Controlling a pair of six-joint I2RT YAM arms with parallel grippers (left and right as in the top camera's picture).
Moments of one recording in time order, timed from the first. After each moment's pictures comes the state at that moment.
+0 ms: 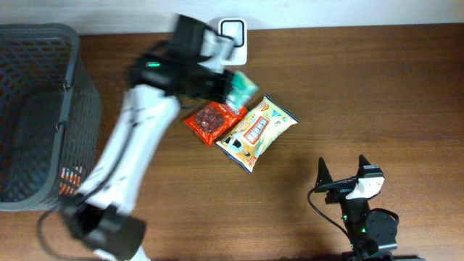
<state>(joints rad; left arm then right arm) -0.42 1.84 1.90 -1.06 0.32 -0.07 0.09 0.02 0.01 -0.08 0.02 0.11</state>
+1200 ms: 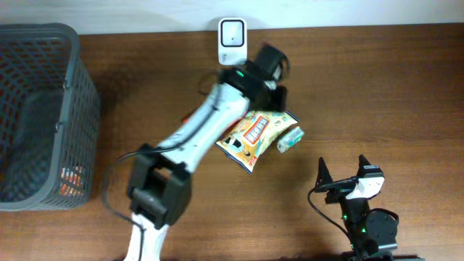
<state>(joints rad) -0.61 2.16 2.01 -0.90 0.18 -0.43 0.09 0.02 0.01 -0.08 0.02 0.11</state>
